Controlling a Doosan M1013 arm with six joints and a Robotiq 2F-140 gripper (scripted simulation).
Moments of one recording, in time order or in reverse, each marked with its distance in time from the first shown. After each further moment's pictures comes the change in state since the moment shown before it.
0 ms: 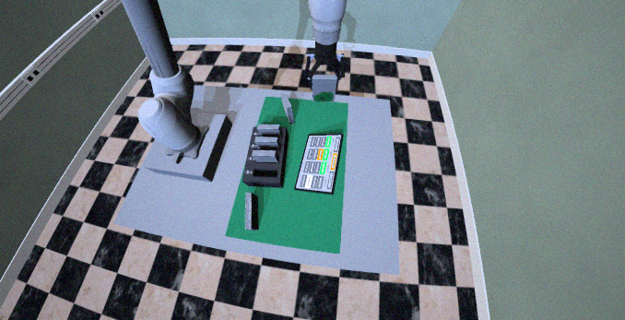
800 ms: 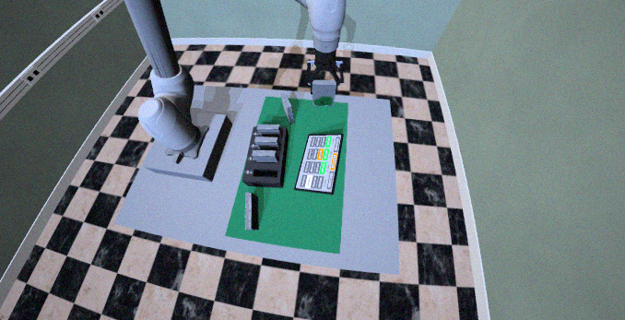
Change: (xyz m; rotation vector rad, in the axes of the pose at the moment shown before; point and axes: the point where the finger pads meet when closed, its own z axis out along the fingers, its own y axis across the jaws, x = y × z) arm 0.000 0.000 0.030 0.000 0.000 0.000
